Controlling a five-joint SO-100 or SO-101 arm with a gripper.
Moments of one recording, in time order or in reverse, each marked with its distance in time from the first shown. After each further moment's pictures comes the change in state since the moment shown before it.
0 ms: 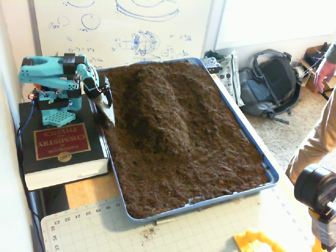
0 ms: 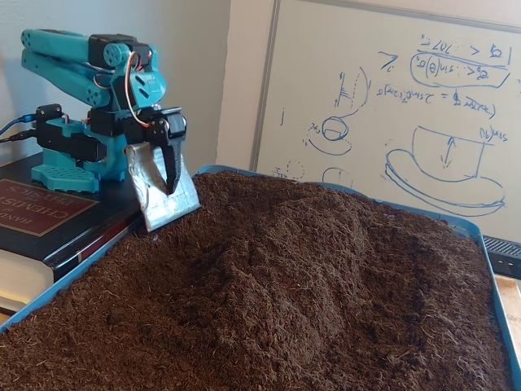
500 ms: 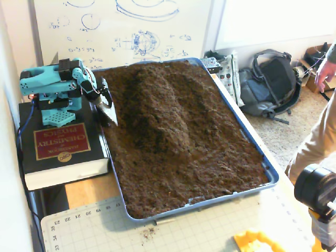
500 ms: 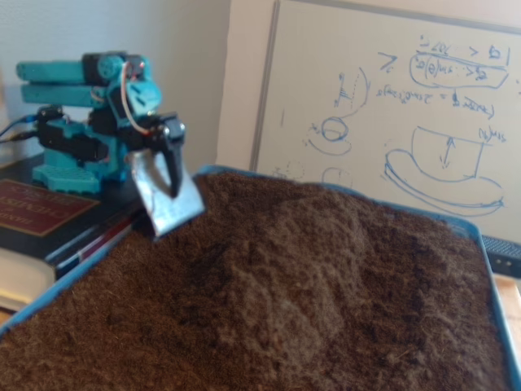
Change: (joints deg) arm -1.4 17.6 6.2 5.0 0.0
